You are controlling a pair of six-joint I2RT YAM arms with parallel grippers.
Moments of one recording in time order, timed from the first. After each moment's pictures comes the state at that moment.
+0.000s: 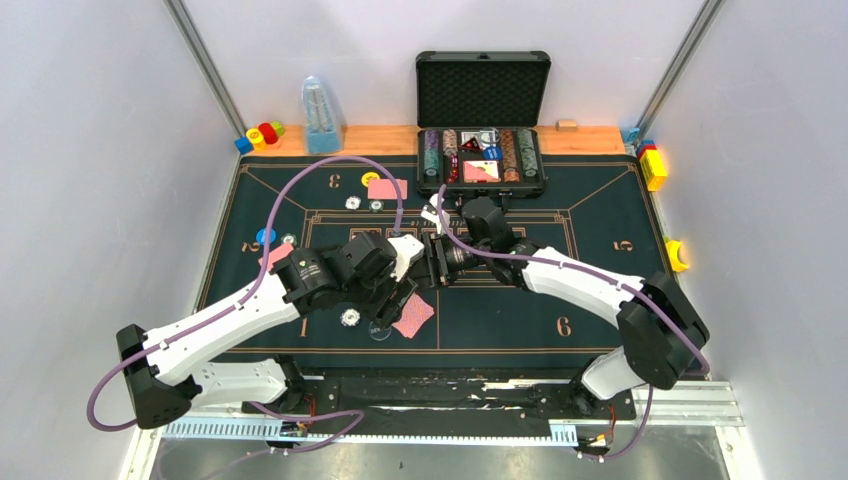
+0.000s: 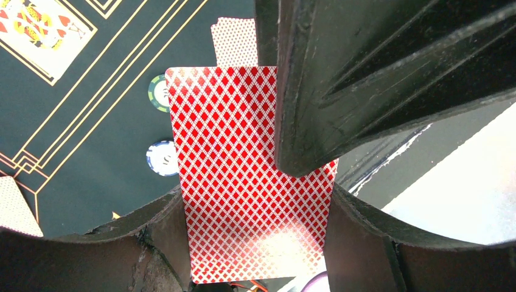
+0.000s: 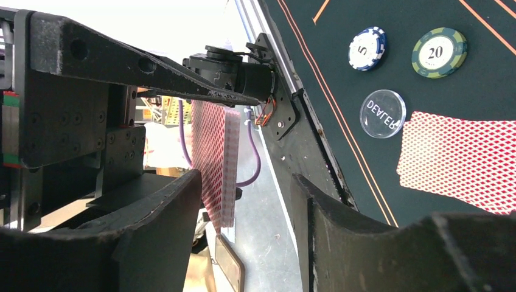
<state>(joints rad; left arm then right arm) -0.99 1.11 1.10 -0.98 -0.05 -0.23 0.76 1.50 0.93 0.11 -0.85 0.82</state>
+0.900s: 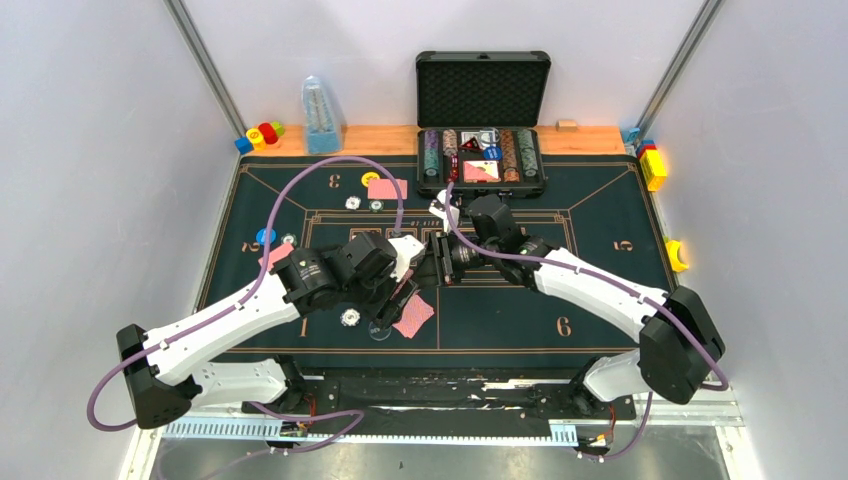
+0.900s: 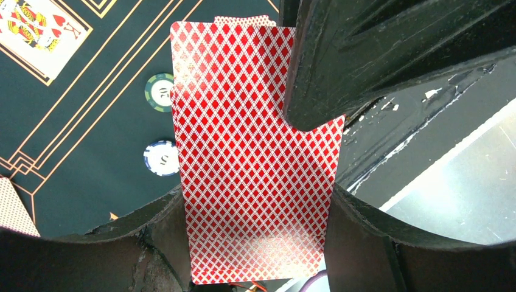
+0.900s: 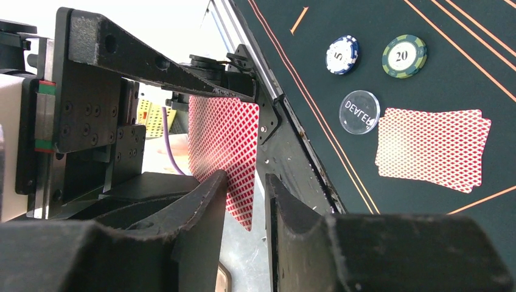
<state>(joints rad) -0.99 1.11 1.10 -0.98 -0.04 -0.23 0.76 1.40 0.96 -0.06 -0.73 0.73</state>
